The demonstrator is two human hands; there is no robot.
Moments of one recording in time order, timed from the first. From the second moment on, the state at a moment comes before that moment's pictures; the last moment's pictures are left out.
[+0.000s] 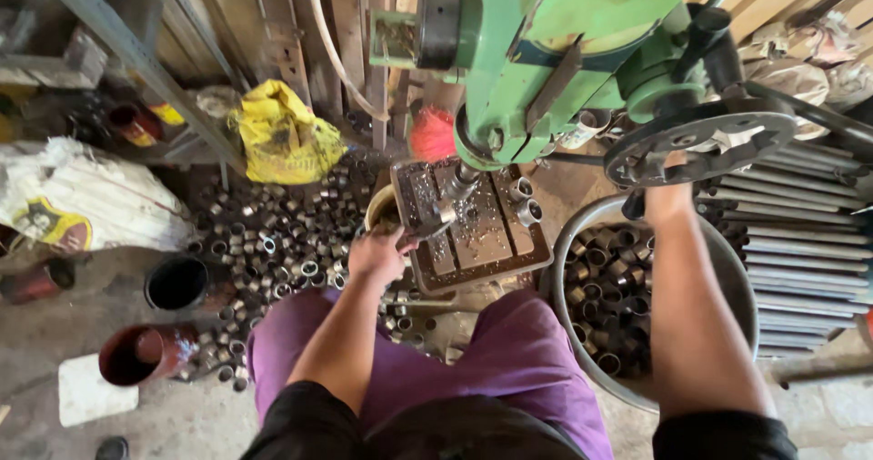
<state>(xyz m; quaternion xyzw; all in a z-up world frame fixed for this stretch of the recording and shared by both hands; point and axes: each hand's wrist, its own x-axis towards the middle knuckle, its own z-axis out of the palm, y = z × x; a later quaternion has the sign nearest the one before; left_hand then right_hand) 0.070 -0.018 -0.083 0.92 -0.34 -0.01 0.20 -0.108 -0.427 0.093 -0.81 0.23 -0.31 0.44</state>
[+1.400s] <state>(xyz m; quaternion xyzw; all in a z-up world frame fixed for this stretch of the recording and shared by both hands) 0.076 -0.018 -0.073 0.93 -0.34 -0.05 0.12 -0.192 -0.371 0.189 -0.83 0.13 -0.25 0.48</state>
